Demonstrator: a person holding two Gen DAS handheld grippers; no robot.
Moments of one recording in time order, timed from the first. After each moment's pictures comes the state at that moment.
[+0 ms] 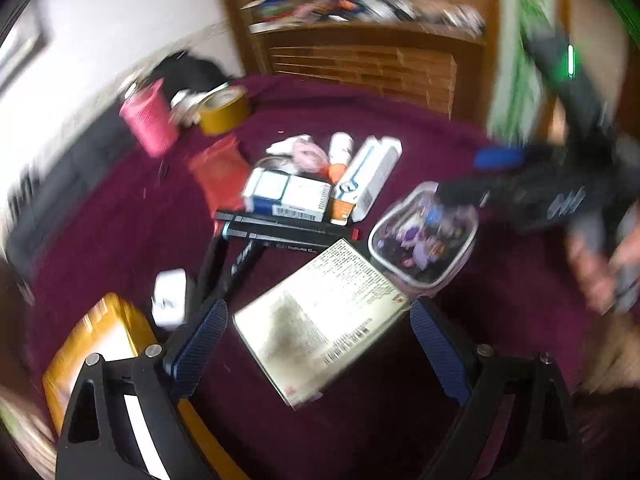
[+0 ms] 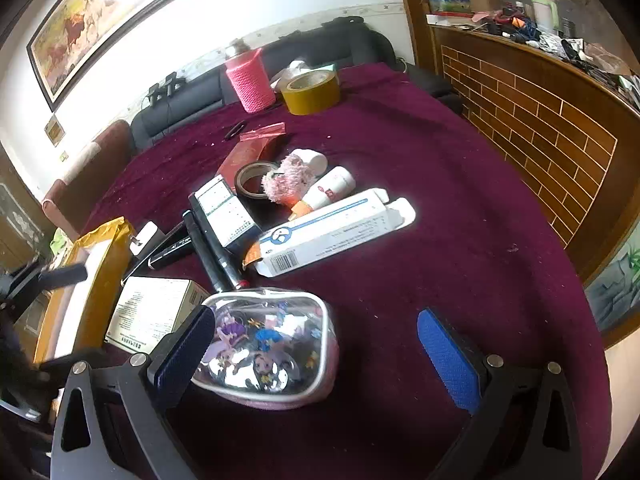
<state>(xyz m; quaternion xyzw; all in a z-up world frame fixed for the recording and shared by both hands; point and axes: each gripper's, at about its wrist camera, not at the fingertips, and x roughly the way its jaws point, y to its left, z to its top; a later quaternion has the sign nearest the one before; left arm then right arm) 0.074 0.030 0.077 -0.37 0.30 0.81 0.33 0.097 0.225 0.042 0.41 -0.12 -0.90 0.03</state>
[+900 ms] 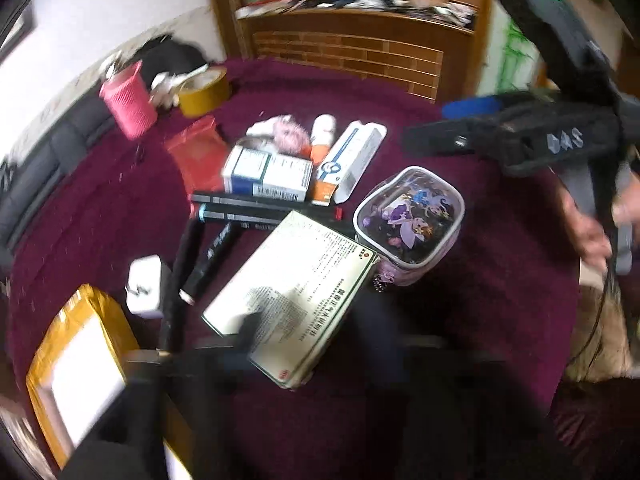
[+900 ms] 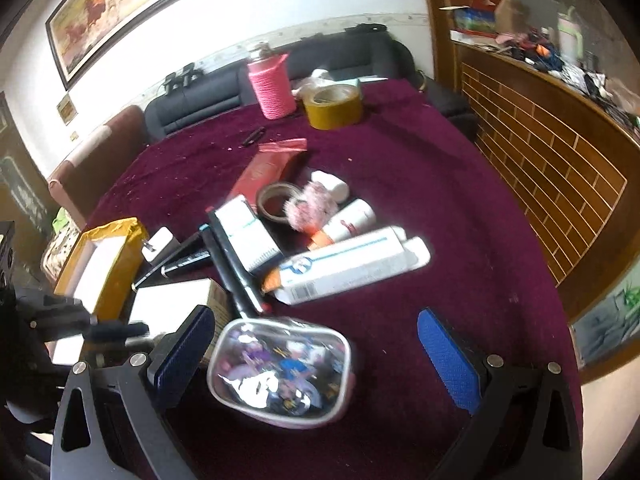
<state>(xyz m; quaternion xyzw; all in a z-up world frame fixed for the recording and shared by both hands) 0.069 0.016 0.078 -0.40 0.26 0.80 0.37 0.077 0.207 0.071 0.41 -0.08 -0.91 0.06</state>
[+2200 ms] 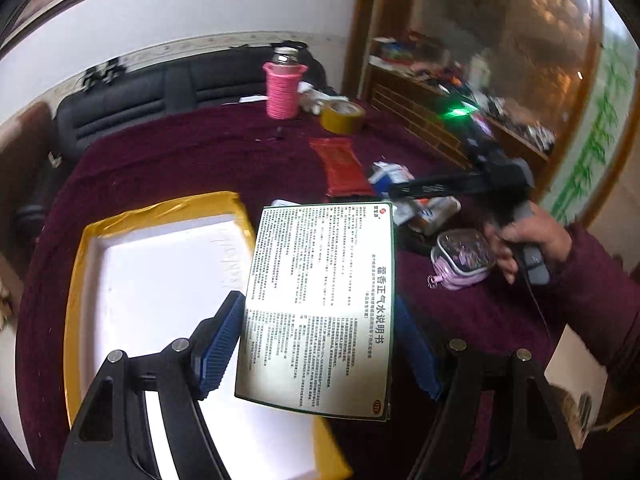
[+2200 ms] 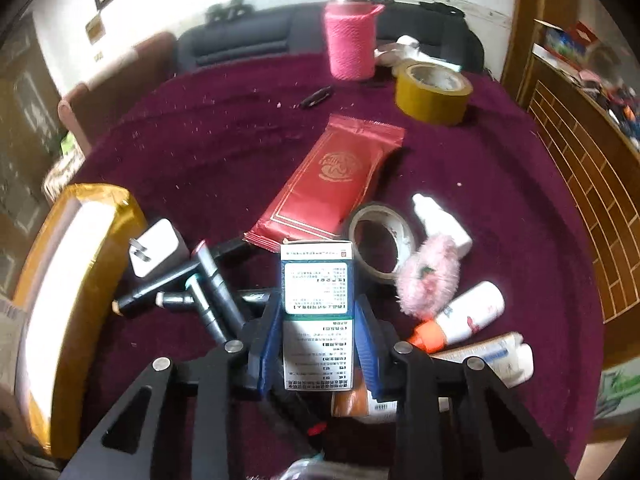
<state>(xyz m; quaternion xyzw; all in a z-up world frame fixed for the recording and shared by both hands) 0.121 -0.130 0.120 -0.39 0.02 0.90 0.22 -0.031 0.125 0.050 0.47 0.01 -0.87 0.13</state>
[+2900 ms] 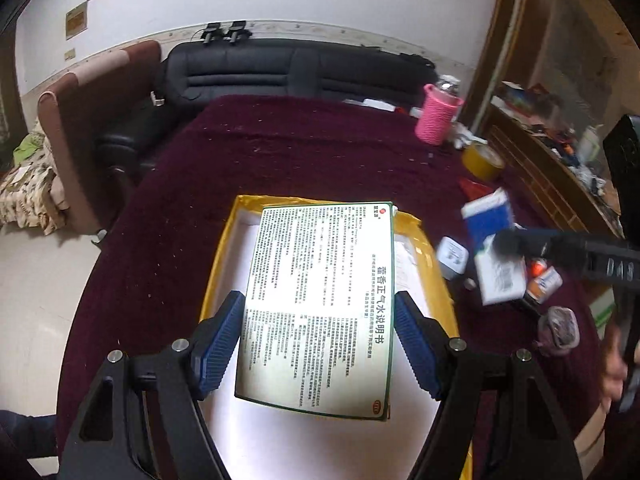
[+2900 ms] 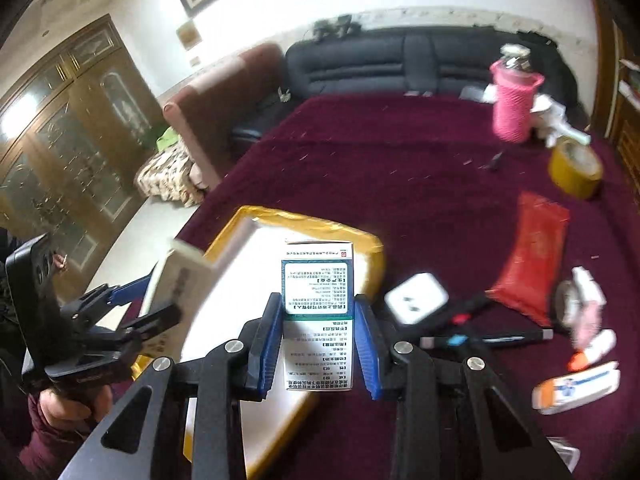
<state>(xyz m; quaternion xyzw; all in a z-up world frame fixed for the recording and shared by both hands) 0.064 -0.254 0.114 -0.41 -0.06 0.91 0.03 0.000 -0.053 0.108 0.46 -0.02 -0.84 0.30</state>
